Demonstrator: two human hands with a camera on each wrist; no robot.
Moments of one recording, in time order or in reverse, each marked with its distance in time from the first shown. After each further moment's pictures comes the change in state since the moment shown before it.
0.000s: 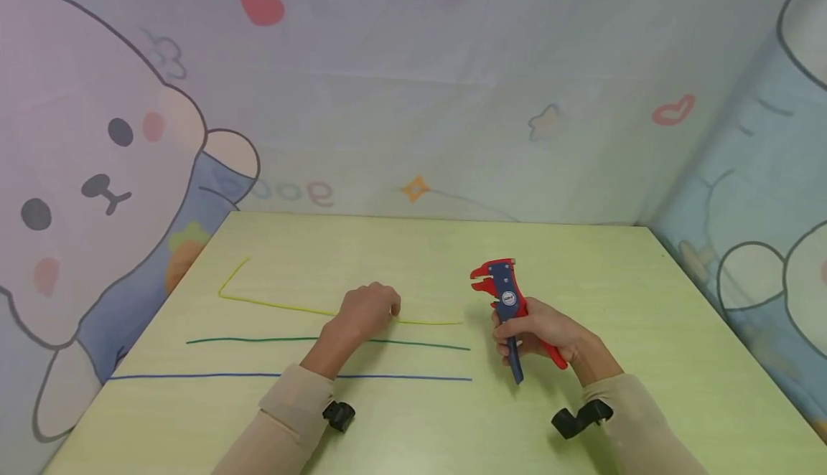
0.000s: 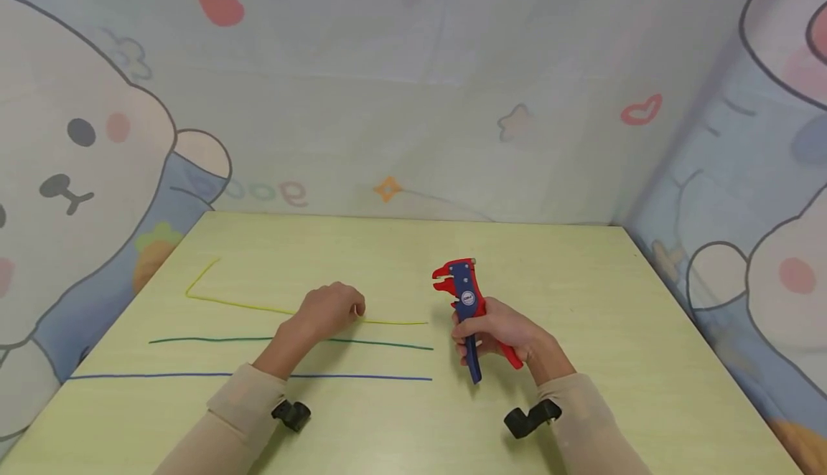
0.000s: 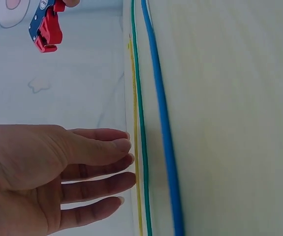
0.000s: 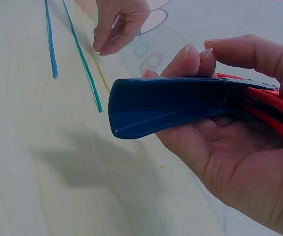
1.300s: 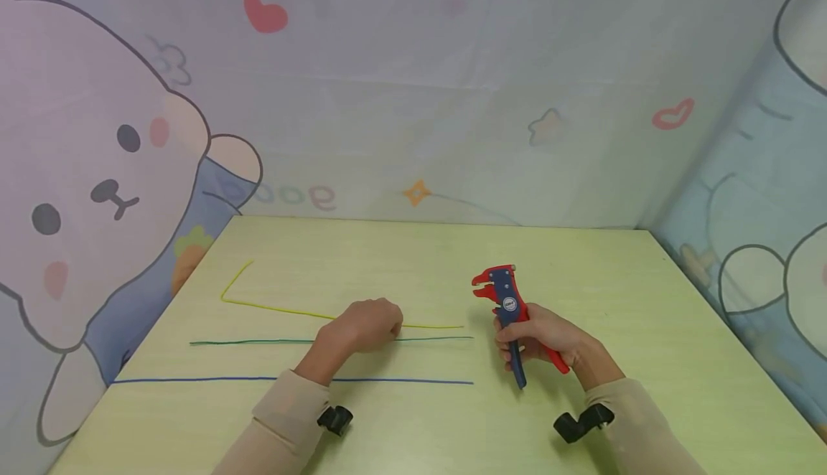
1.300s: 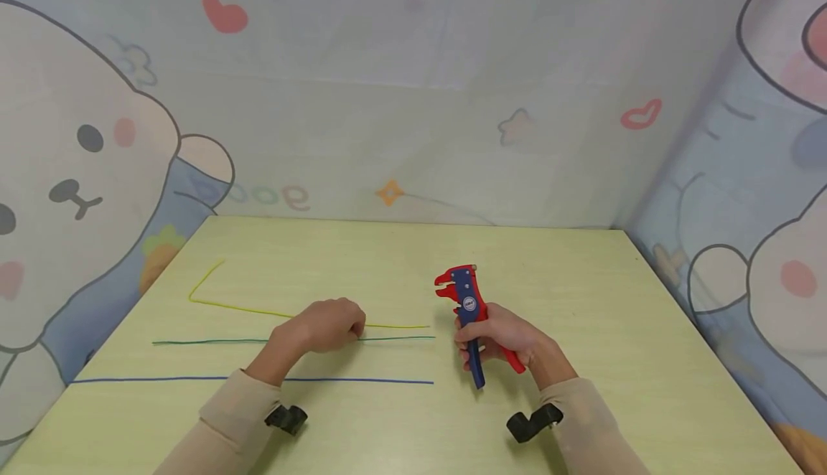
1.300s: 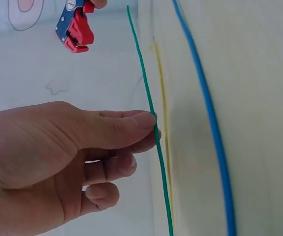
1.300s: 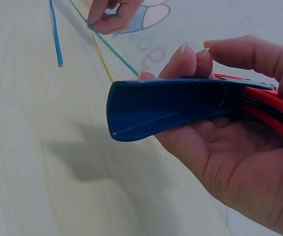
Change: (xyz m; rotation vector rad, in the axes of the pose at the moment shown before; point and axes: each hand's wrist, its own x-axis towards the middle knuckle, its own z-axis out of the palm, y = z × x) left_hand -0.015 0.007 -0.015 -0.005 -0.209 0.144; right_hand 0.001 0.007 -0.006 -0.019 -0.001 0.015
